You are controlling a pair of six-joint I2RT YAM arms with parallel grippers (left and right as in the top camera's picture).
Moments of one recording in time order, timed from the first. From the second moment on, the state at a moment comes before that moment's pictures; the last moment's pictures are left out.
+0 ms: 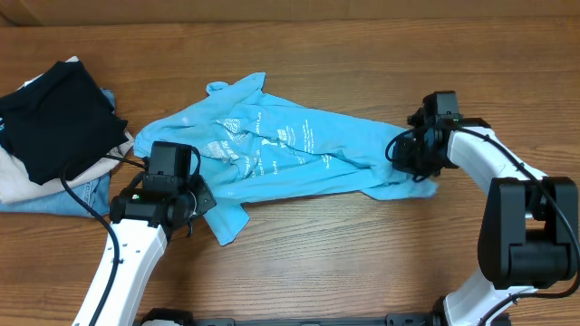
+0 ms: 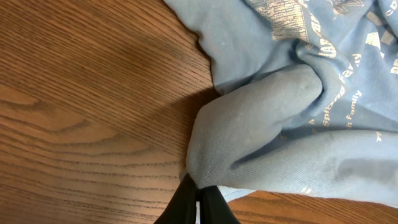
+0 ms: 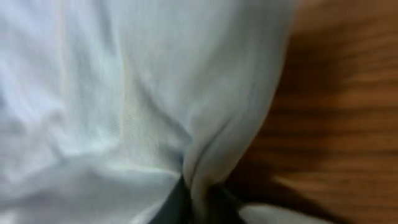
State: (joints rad) left arm -0.12 1.20 0.83 -0.85 -0.03 -0.62; right arm 0.01 1.85 1.12 -0.65 -0.23 0.23
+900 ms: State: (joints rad) left arm -0.12 1.20 0.83 -0.89 -0.18 -0.62; right arm -0.11 1.85 1.44 -1.03 -0.07 0.30
